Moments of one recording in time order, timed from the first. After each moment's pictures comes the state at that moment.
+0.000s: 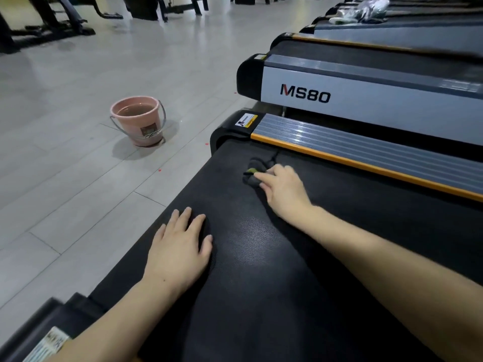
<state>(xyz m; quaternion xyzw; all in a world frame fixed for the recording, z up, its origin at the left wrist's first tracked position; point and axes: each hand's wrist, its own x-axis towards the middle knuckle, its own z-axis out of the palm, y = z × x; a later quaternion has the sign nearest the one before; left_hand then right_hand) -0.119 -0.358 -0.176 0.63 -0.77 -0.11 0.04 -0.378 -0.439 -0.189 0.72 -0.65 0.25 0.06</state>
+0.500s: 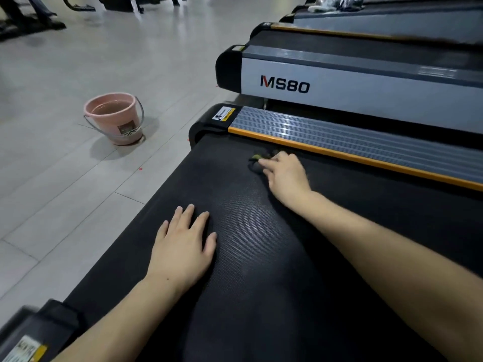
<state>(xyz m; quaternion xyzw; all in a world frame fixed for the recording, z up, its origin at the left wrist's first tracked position) -0.162 -0.346 -0.176 0.60 -0.79 -0.11 0.03 -0.429 -0.435 -0.182 0.68 -0.70 0.22 0.06</state>
